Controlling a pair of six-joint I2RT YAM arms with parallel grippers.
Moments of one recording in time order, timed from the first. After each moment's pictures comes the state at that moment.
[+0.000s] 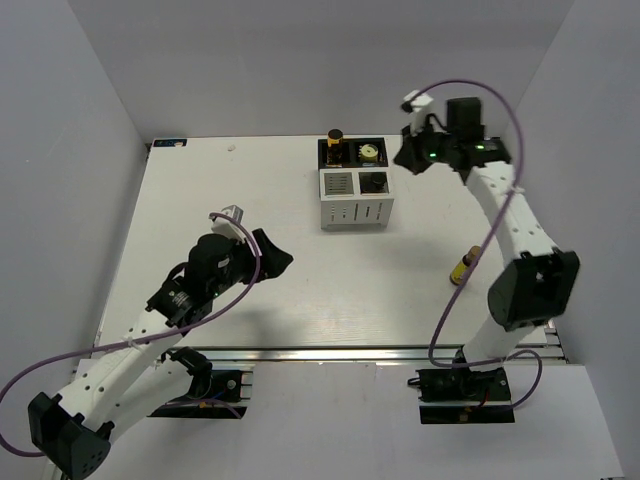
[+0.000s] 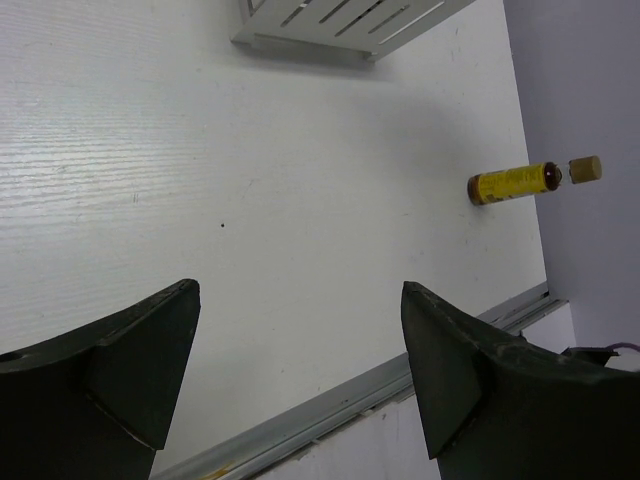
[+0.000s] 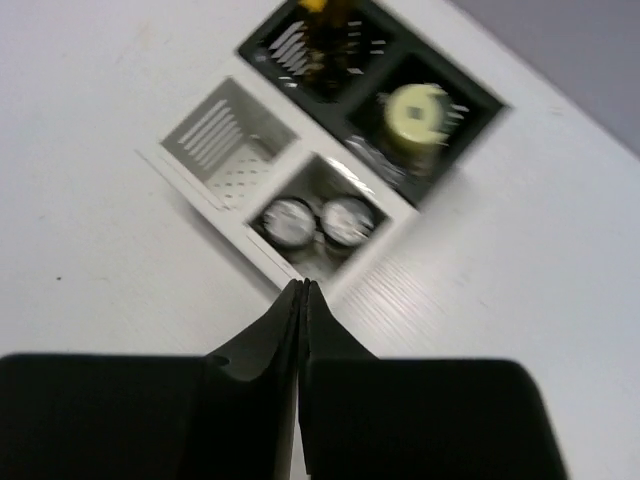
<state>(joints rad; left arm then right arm) -0.59 0.79 0.67 -0.32 0.01 -0.72 0.23 1.71 1.69 -0.59 -0.54 -0.34</state>
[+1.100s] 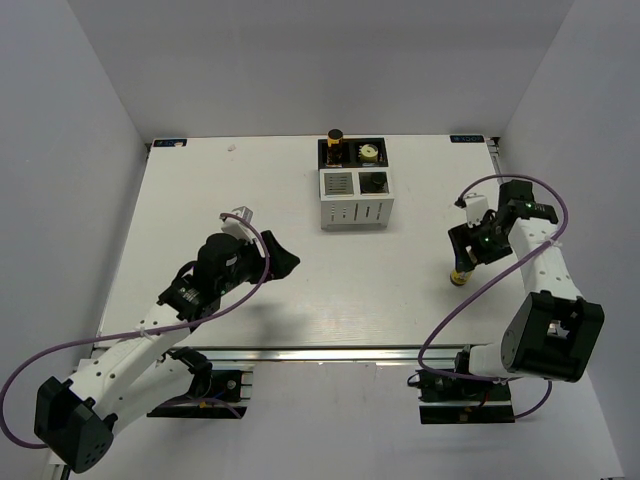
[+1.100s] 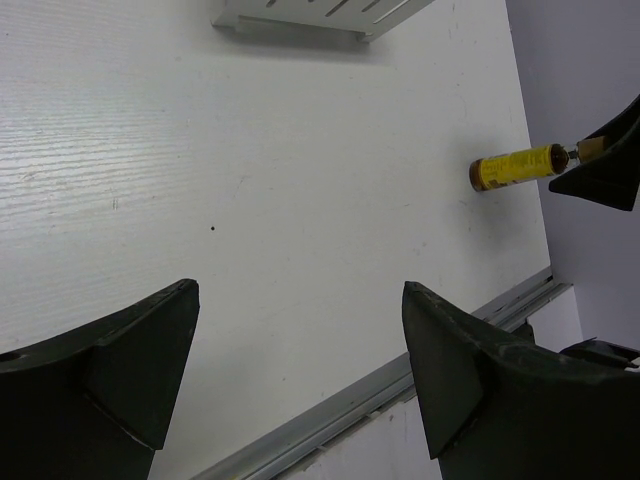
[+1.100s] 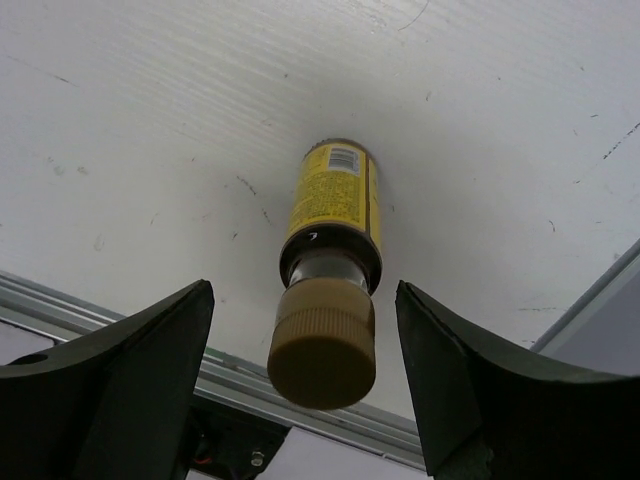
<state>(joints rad) -0.59 0.85 0.61 -0.20 0.07 -0.70 -0.17 1.37 1.11 -1.03 -0.27 -0.60</state>
